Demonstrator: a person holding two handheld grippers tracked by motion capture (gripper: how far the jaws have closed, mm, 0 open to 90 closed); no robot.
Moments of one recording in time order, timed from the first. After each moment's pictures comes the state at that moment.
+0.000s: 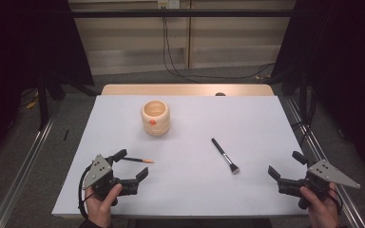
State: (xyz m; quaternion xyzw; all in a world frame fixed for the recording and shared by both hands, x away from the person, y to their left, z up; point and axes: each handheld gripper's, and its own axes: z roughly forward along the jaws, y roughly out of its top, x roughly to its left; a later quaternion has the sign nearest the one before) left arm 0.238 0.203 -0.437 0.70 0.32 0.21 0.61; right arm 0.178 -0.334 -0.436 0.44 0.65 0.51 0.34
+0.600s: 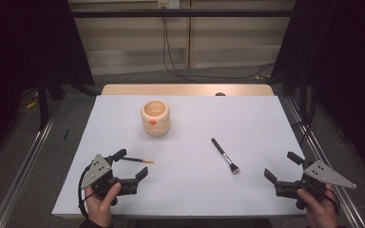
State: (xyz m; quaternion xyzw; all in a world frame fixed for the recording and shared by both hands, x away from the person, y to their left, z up) left arm 0.238 0.205 -0.437 0.70 0.32 0.21 0.61; right arm 0.177 -0.326 -0.436 0.42 0.67 0.52 0.33
